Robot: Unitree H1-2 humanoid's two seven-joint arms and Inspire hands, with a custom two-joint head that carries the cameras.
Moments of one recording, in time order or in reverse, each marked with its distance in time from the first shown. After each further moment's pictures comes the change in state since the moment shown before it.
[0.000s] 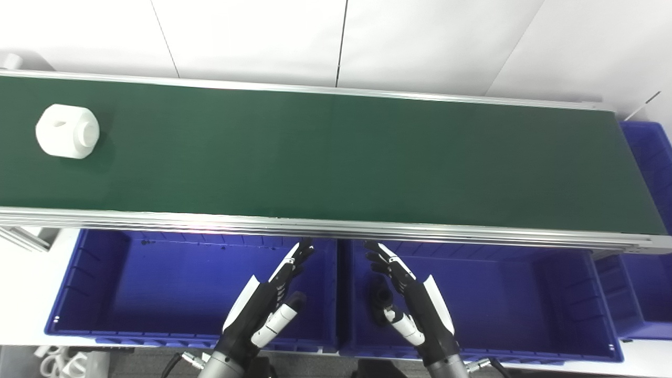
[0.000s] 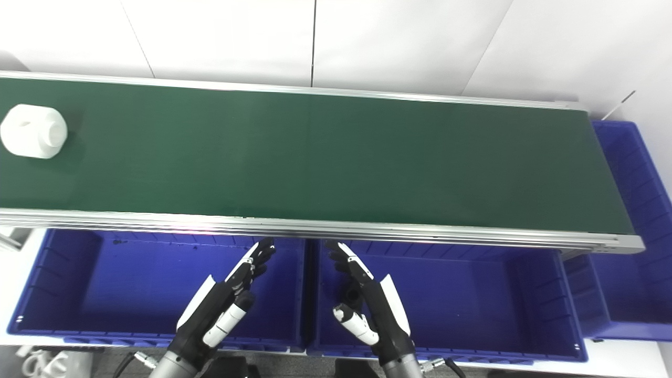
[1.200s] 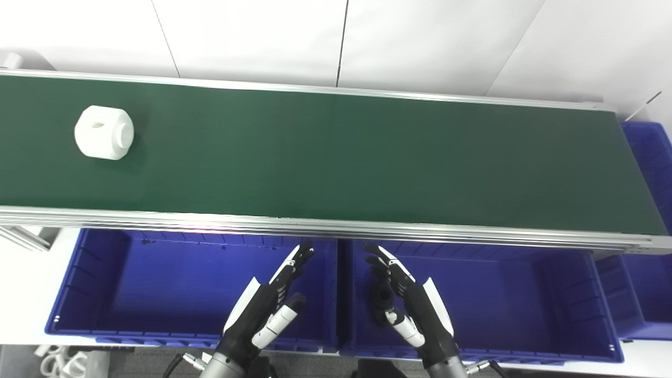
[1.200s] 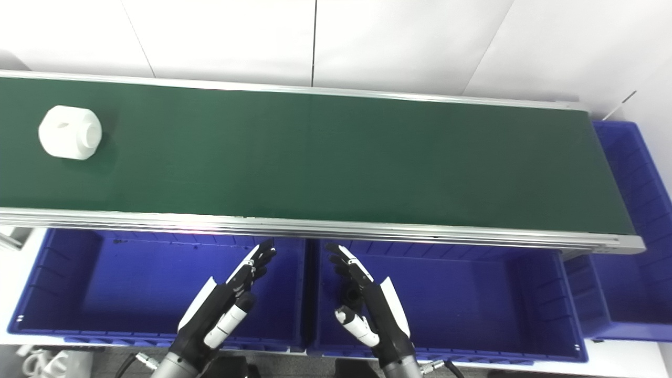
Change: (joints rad) left arm -0.002 -0.001 0.000 0.025 0.000 -0.013 0.000; right arm -0.001 -0.002 0.000 0.019 0.035 0.000 0.020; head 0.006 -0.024
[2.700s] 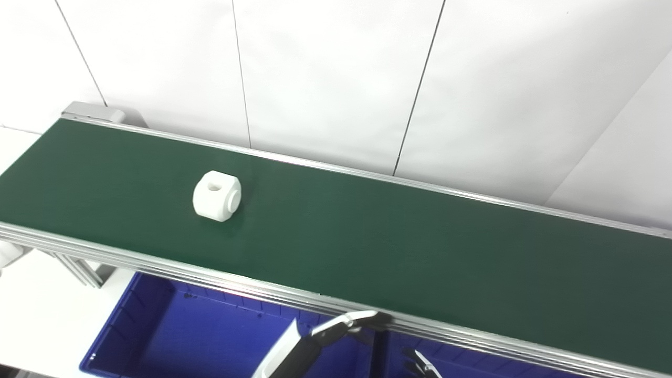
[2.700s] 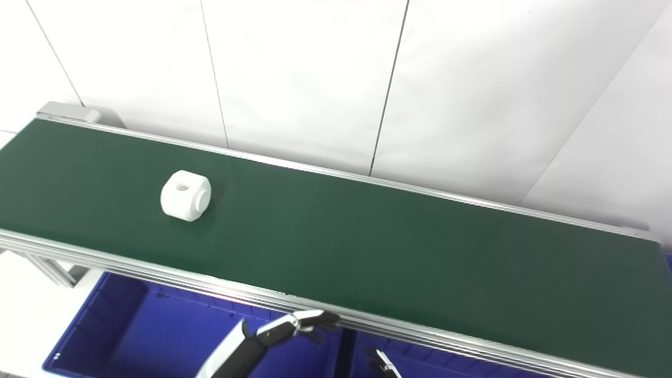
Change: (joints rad) left arm -0.047 -0.032 0.015 -0.311 0.206 -0.225 0.043; right arm -0.103 -0.068 0.055 0.168 0.044 -0.002 -0.036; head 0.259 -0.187
